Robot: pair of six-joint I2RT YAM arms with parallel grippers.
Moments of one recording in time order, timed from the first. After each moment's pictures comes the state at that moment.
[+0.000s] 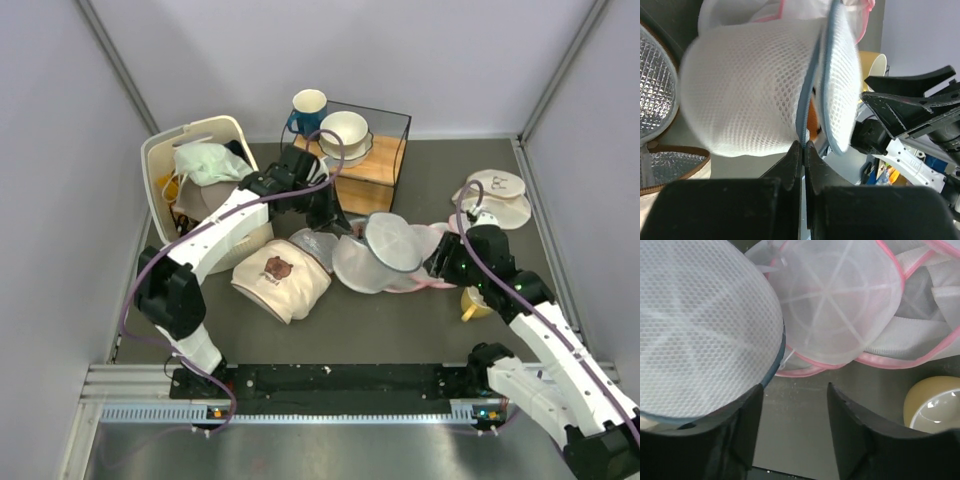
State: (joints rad) left arm -0.56 1.69 1.52 -0.67 0.56 -0.72; right arm 0.36 0.76 0.72 -0.65 0.05 0.58
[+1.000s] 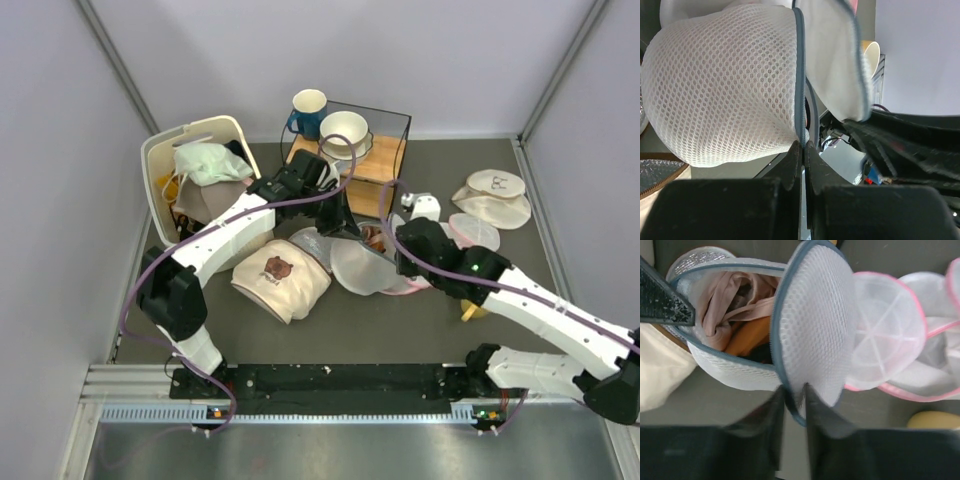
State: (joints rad) left arm -0.63 1.69 1.51 -0.62 0.57 -0.73; right arm 0.88 1.08 1.01 -0.71 0.44 0.53
